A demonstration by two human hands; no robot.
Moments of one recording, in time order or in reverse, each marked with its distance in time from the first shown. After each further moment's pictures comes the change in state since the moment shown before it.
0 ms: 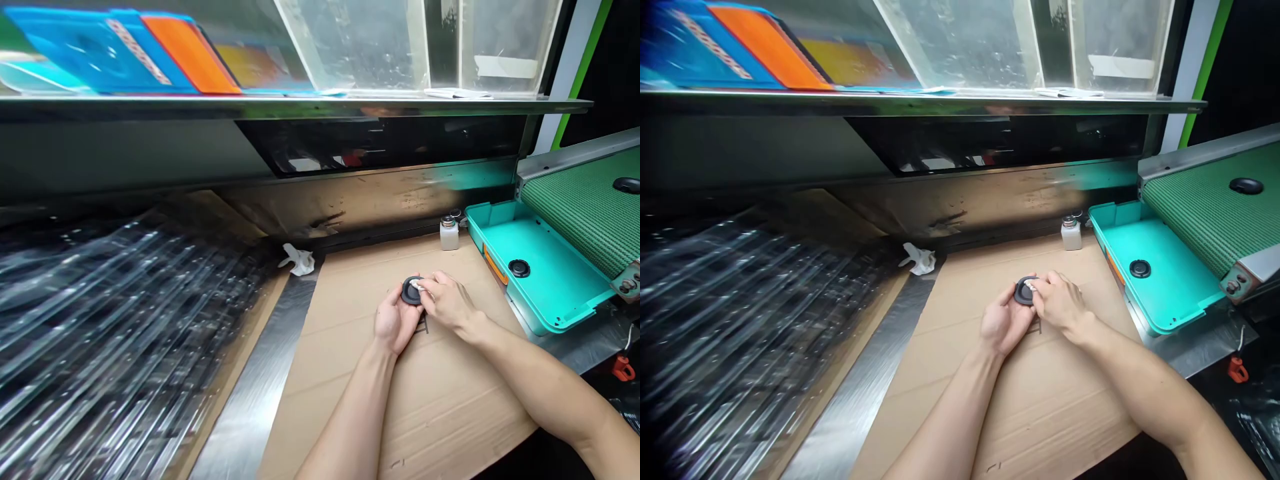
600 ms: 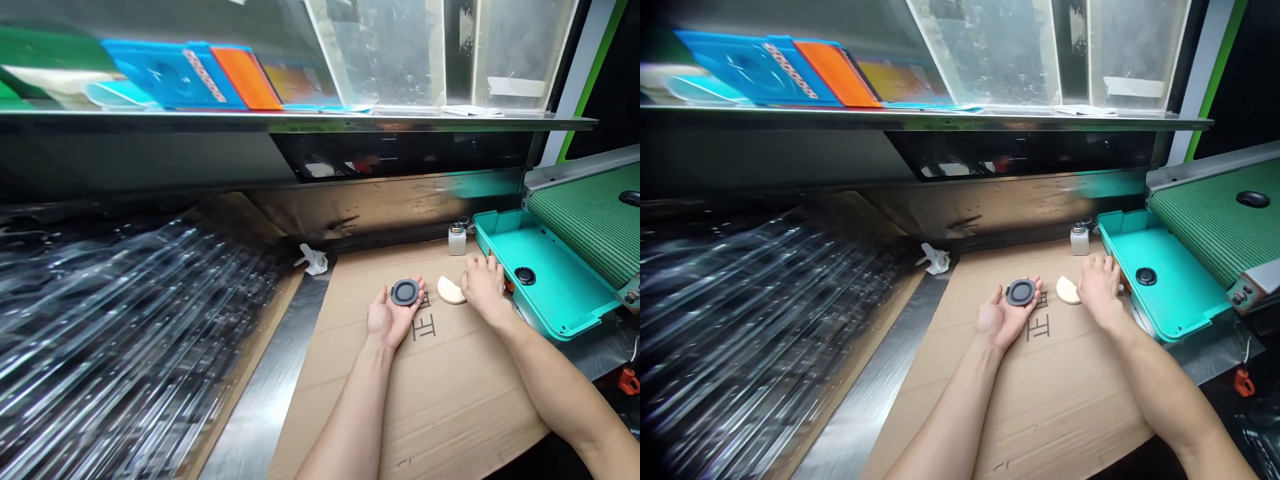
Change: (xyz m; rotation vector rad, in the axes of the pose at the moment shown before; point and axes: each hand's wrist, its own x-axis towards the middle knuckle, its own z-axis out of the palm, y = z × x) left_hand 0.008 0.027 -0.018 -0.133 0.078 0.010; right_hand 0.006 0.032 -0.036 -0.519 0.028 0.358
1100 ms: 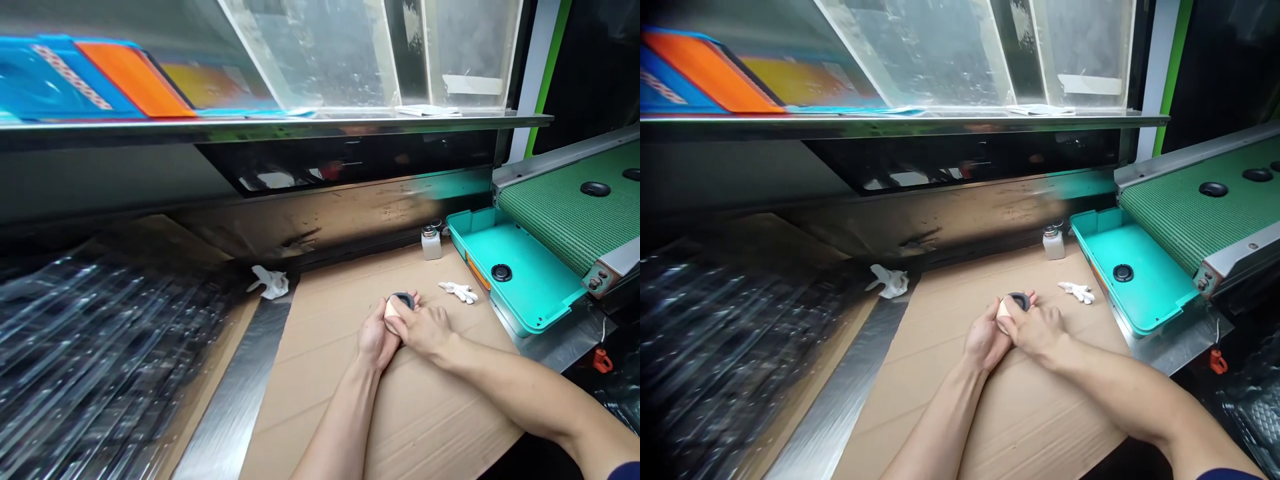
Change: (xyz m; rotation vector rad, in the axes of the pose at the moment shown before) left_hand 0.000 -0.031 0.007 0.236 -0.018 -0.087; right_hand -0.031 -0.059 0.022 0.230 -0.228 -0.120
